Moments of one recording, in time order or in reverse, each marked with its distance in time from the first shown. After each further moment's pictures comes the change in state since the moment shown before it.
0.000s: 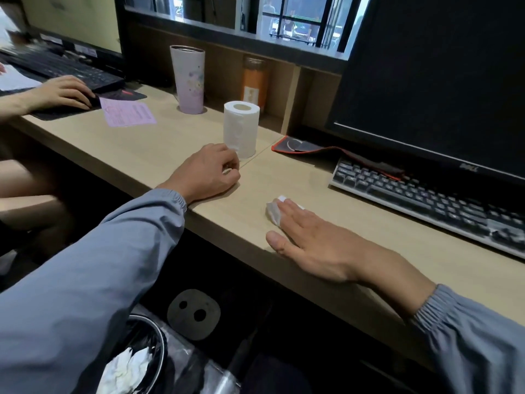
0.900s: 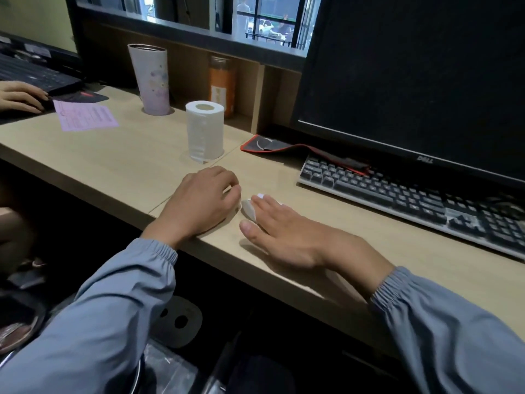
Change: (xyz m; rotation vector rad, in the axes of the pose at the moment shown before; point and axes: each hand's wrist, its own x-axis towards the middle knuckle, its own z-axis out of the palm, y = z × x) left_hand -0.027 0.072 0.036 -0.012 0.079 0.021; right_hand 0.006 0.024 0.002 0.077 0.009 0.057
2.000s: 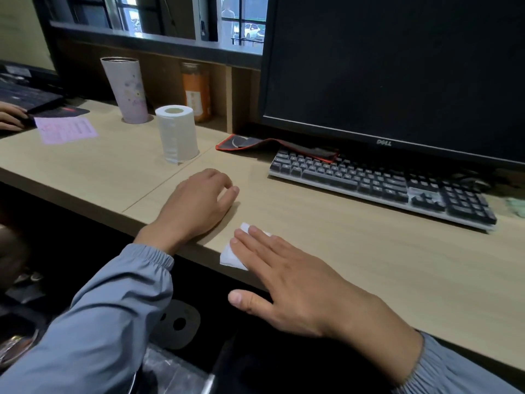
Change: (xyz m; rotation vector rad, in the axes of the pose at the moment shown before) left_hand -0.010 0.059 0.004 0.014 -0.070 -0.036; right_hand -0.101 0.004 0.046 -0.053 0.155 -0.149
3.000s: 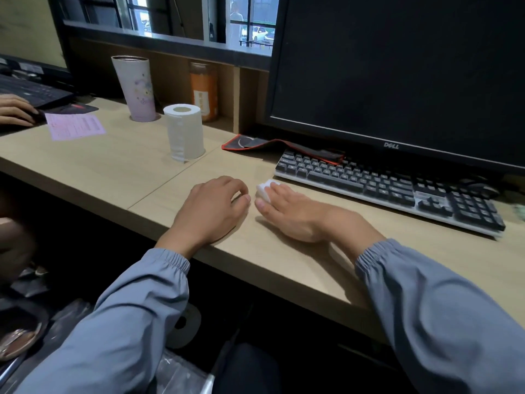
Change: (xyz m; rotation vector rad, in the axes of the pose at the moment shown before) left_hand -0.006 0.009 0.018 0.006 0.013 0.009; right_hand 0.084 0.078 -0.036 0.053 -0.111 0.271
